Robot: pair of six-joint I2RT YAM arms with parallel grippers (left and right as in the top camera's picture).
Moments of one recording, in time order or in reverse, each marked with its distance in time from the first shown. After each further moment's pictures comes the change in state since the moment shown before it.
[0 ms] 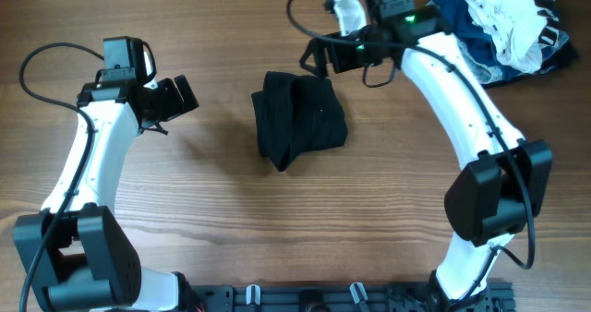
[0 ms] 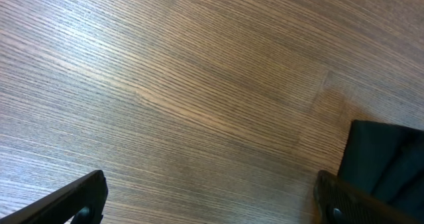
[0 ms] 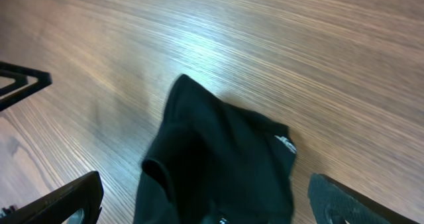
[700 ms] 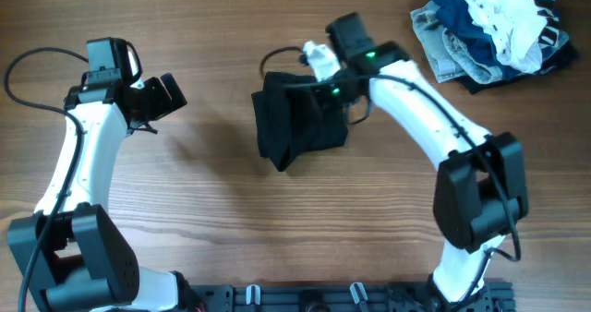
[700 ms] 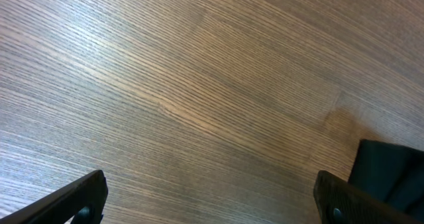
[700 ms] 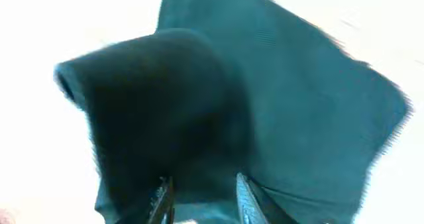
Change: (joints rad) left arm 0.062 0.000 0.000 0.019 0.012 0.000; right arm 0.131 0.000 -0.245 0.078 0.093 -0.081
